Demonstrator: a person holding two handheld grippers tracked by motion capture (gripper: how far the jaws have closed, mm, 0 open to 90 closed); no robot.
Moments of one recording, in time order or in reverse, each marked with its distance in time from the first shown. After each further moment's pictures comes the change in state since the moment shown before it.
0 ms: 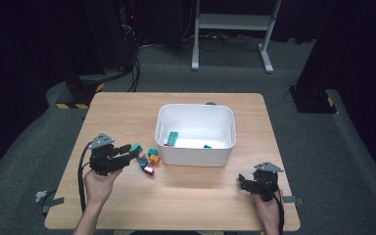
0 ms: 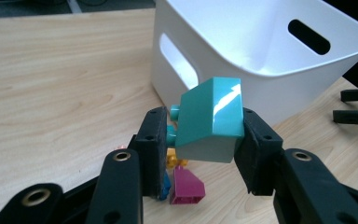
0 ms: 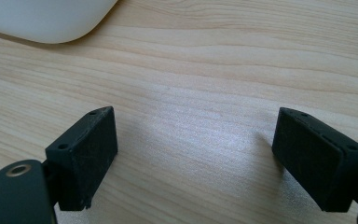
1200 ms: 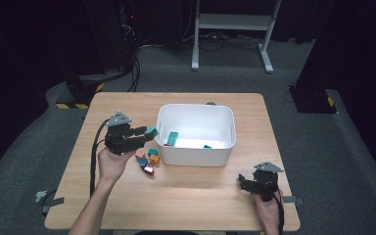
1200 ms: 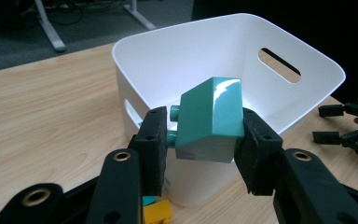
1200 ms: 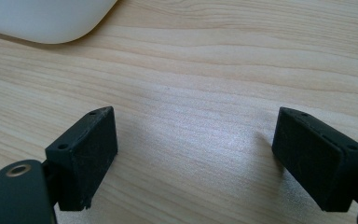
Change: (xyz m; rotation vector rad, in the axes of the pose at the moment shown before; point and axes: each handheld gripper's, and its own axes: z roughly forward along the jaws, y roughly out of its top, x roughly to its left) left arm -0.018 0.059 0.032 0.004 -0.081 0.091; right arm 0.000 0.000 0.000 0.001 -0.001 0.007
